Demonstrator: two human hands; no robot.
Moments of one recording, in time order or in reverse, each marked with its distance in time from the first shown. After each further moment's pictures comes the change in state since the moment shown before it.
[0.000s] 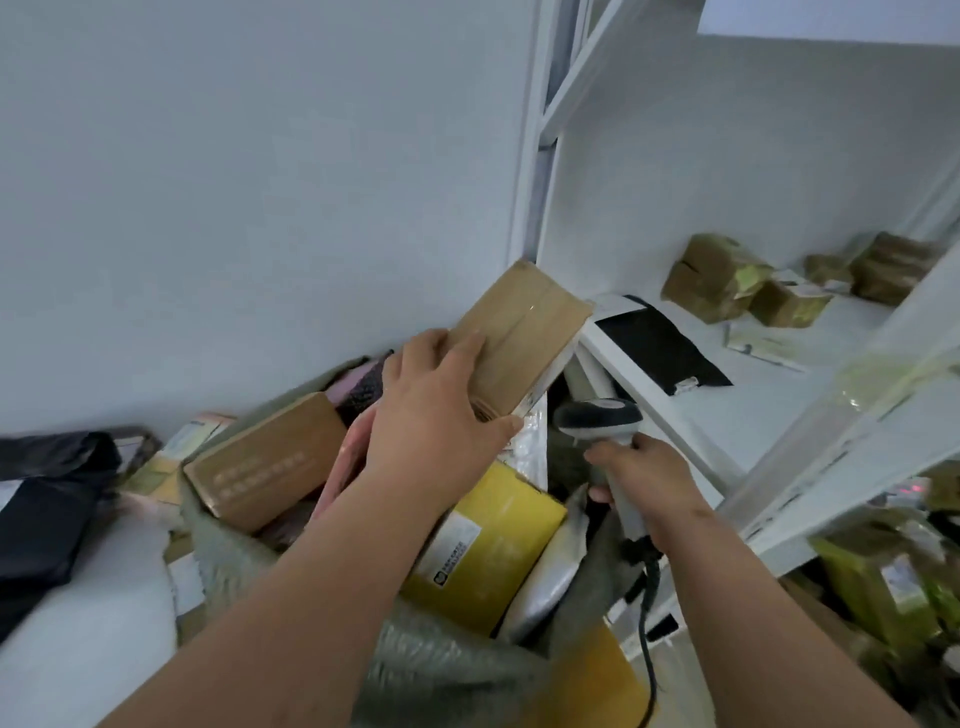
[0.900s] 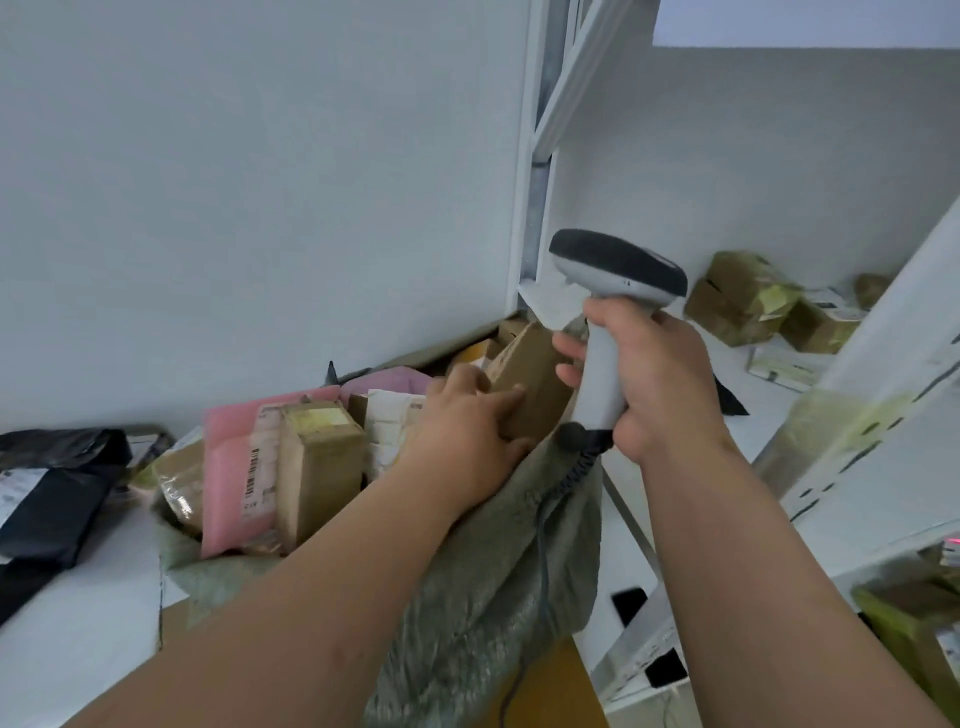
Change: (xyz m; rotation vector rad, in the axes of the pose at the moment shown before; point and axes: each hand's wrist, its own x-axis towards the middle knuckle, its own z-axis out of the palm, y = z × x) left_hand 0.033 0.038 0.062 0.181 -0.187 0.023; right_hand -0.007 -0.102 -0.046 0.667 -0.109 -0.294
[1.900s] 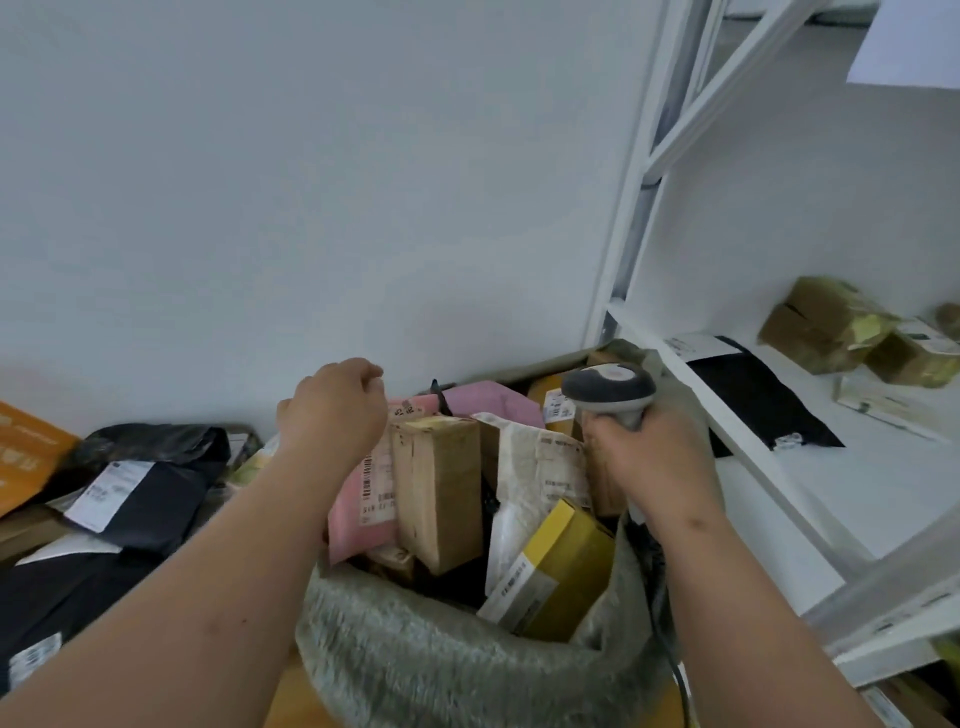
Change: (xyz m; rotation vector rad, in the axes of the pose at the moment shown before) left_hand -0.020 -0.190 -0.089 -0.080 0.277 -0.492; right_hand -0.024 0.074 0.074 -0.894 0.030 -0.133
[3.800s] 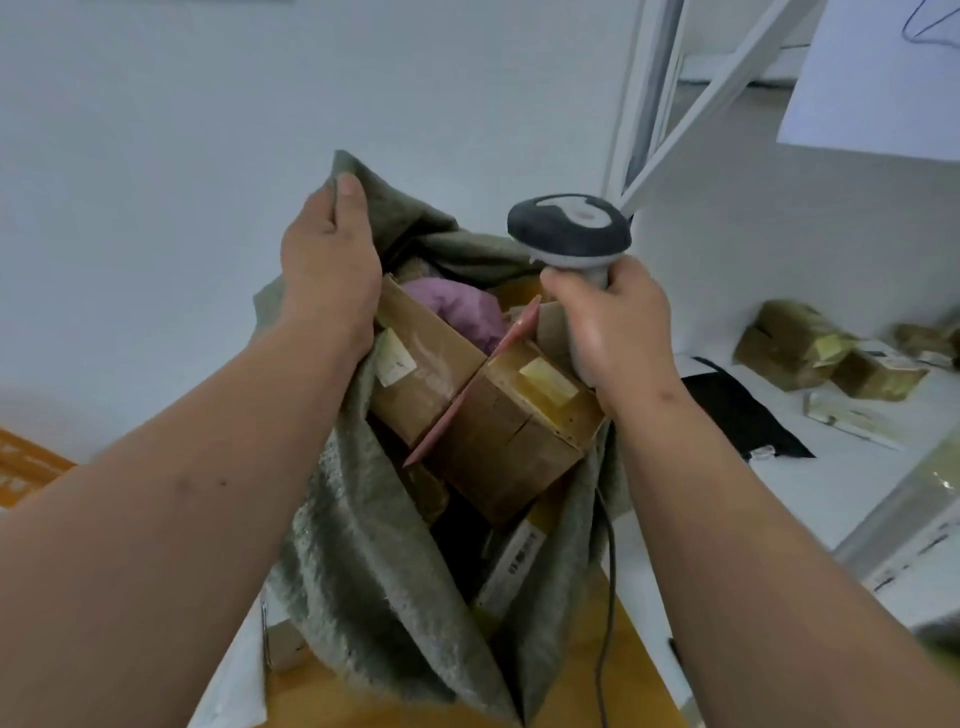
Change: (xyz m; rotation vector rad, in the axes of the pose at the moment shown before) left_hand 0.003 0.093 -0.105 -0.922 0.381 0.115; right_hand -0.002 -0.112 -0.026 0.409 0.091 -0.297
